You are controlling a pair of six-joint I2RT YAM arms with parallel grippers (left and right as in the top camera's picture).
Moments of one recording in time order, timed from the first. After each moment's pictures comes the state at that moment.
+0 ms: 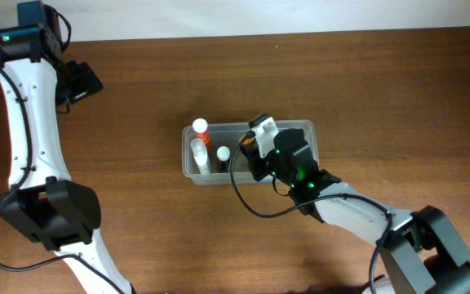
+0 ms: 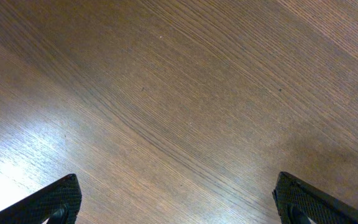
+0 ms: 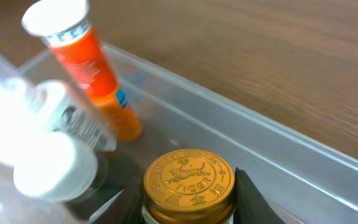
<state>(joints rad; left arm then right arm) 0.17 2.12 2.31 -1.52 -0.20 -0.41 0.50 1.63 0.71 0.37 -0.17 0.01</state>
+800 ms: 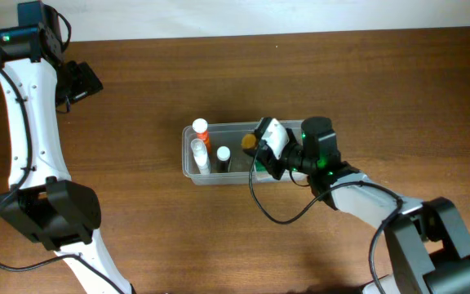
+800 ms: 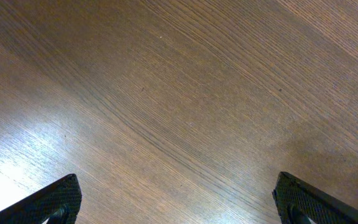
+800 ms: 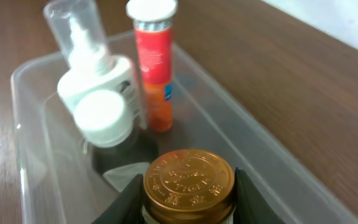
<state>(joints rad) 0.17 2.12 2.31 -1.52 -0.20 -0.41 0.32 1.66 0.71 0.40 -0.64 -0.39</state>
